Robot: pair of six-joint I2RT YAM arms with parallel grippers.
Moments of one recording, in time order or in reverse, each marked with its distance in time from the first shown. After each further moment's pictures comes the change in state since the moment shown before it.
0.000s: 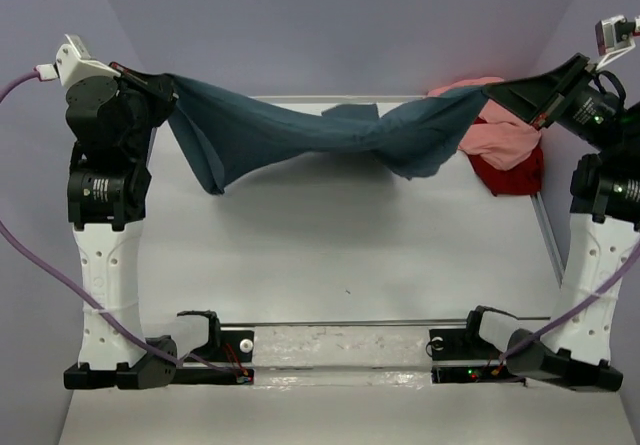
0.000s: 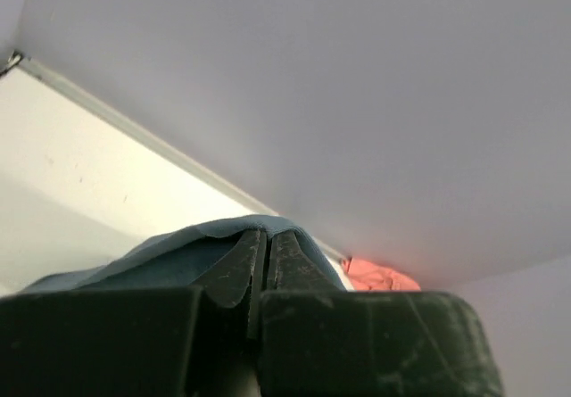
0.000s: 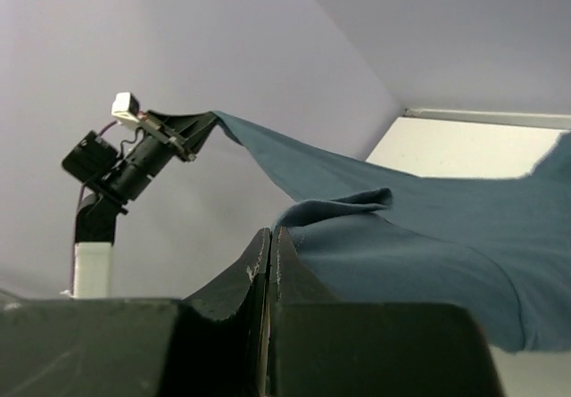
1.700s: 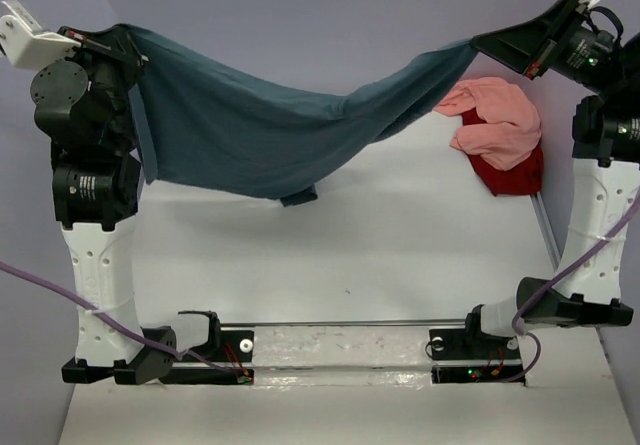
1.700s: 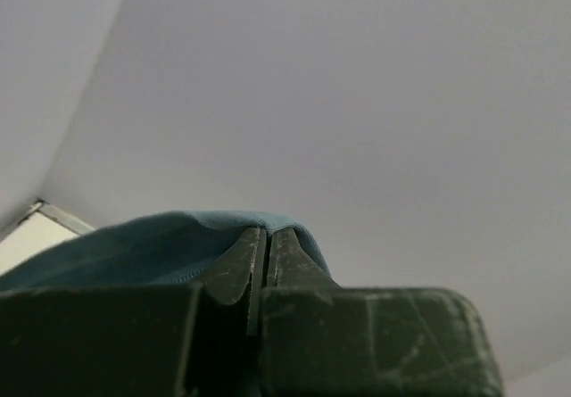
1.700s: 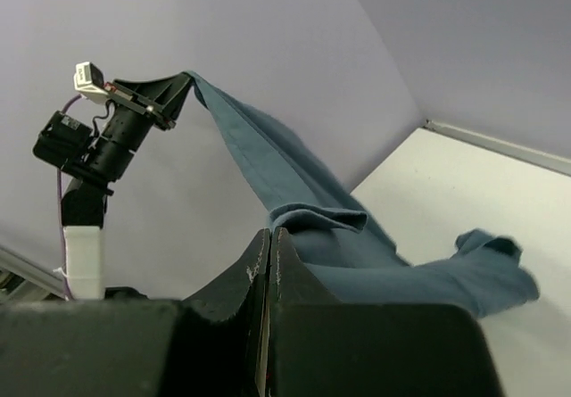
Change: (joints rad) left arm -0.027 0.058 0.188 0.122 -0.150 0.114; right arm 0.154 0.305 0.458 -0.177 -0.003 -0.124
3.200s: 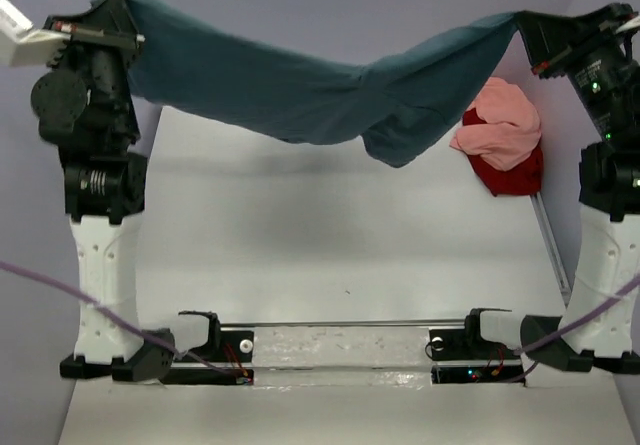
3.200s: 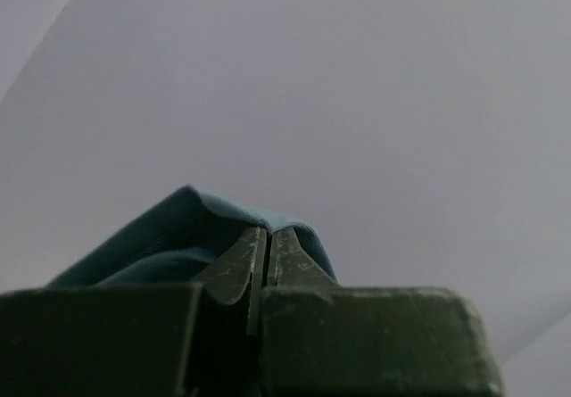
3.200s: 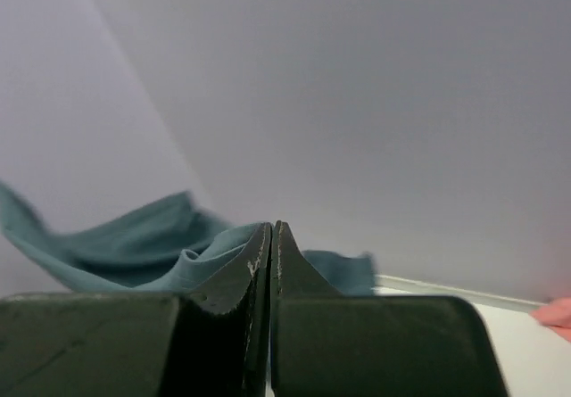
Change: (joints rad) left arm -0.043 -0.045 -0.137 0.298 -0.040 -0.074; right arm 0.085 -0.271 -0.143 -0.111 0.638 -0.399
